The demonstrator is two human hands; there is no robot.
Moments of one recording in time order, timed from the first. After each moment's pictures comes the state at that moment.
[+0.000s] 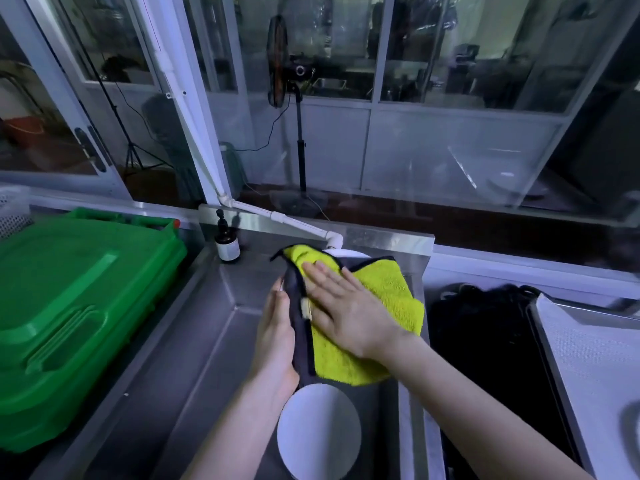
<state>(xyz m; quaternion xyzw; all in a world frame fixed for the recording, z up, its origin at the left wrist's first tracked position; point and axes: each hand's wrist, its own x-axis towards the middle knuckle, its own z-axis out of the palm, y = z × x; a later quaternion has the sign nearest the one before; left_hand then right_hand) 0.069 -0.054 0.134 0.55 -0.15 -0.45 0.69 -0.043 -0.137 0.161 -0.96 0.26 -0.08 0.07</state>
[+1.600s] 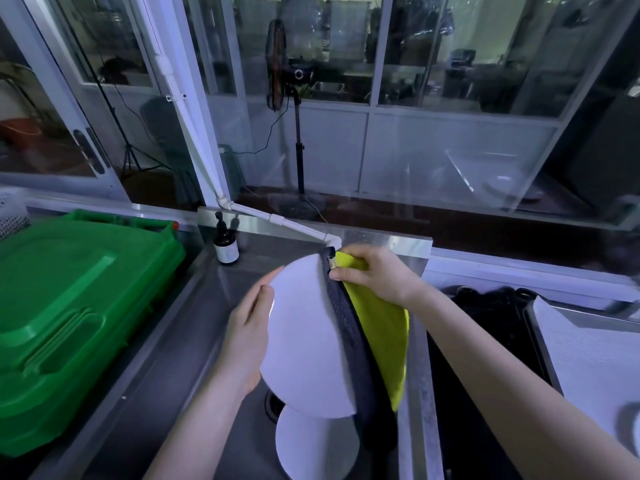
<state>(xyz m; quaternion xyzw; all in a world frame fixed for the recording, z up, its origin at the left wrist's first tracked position) 0.101 -0.025 0.162 0.60 -0.31 -0.36 0.65 -0.057 -0.184 0.208 -0.83 0.35 -0.20 0.38</state>
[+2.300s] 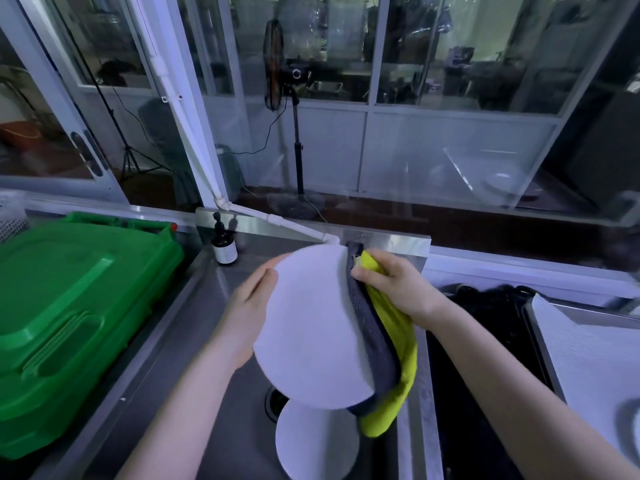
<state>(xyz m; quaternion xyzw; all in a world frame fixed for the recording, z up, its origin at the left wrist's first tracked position) 0.120 -0.044 0.173 0.62 -0.39 -0.38 0.56 -0.086 -0.179 0.189 -0.73 0.31 -0.29 0.53</state>
